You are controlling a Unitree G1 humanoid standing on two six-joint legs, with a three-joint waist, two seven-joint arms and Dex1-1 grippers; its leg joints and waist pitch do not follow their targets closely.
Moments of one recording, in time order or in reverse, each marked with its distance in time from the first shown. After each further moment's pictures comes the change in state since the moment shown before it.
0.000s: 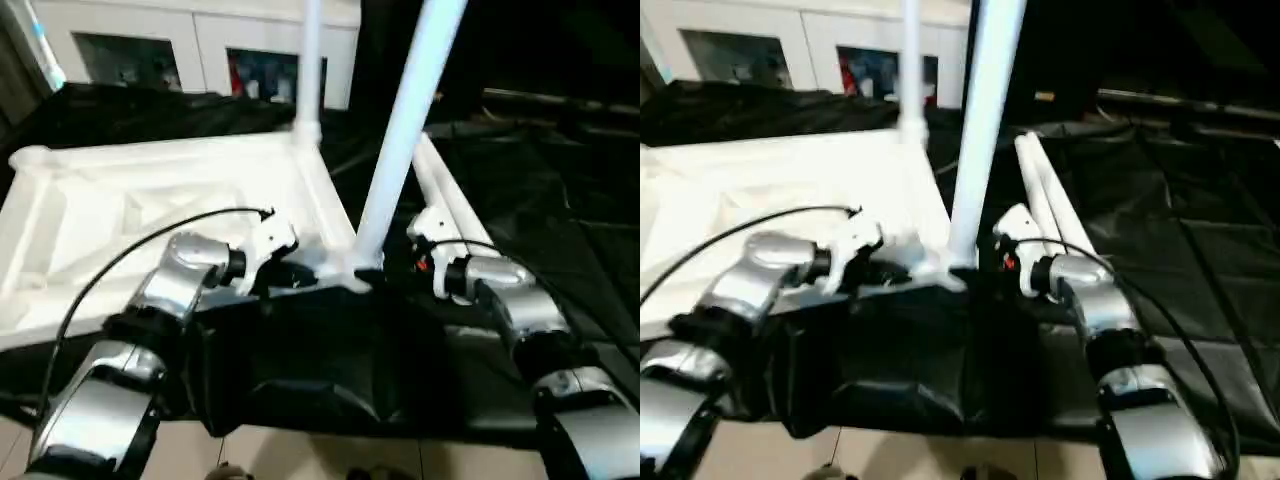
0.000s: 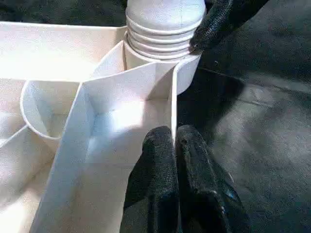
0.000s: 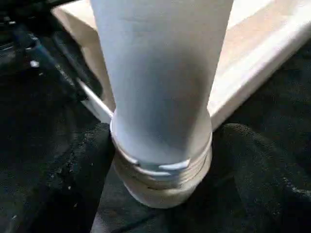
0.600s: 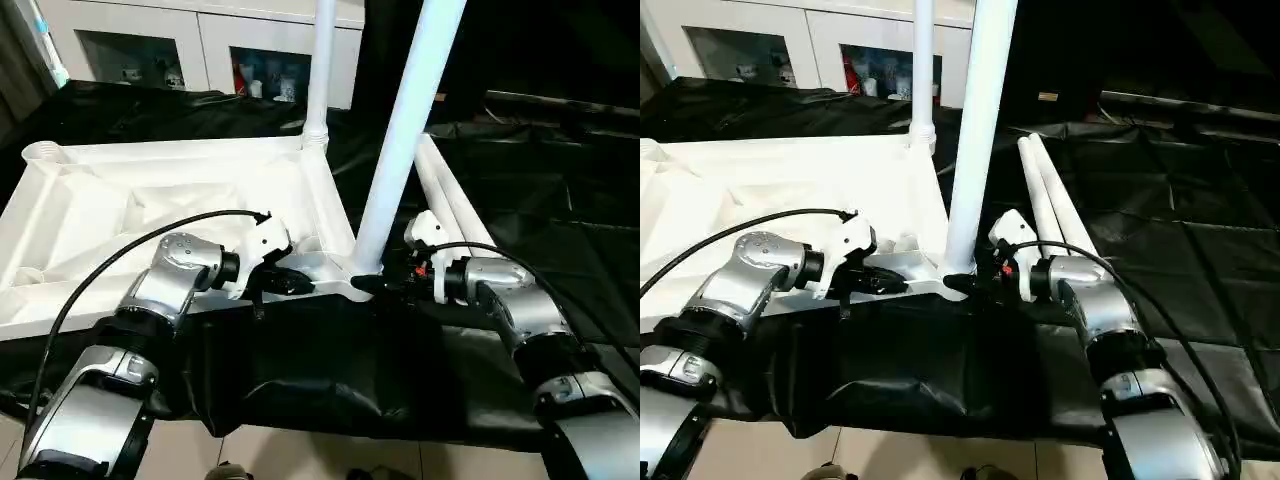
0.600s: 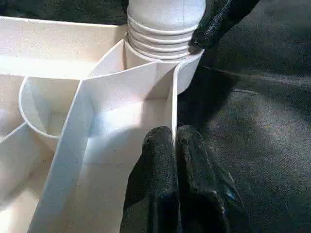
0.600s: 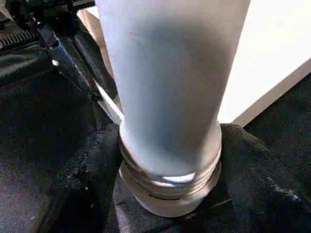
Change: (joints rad) left arm 0.019 0.013 0.000 -0.033 -0.007 0.022 -0.030; right arm 0.042 0.002 0.010 -0.078 0.013 0.034 0.033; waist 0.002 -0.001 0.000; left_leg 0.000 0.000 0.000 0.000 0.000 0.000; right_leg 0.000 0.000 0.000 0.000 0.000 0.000
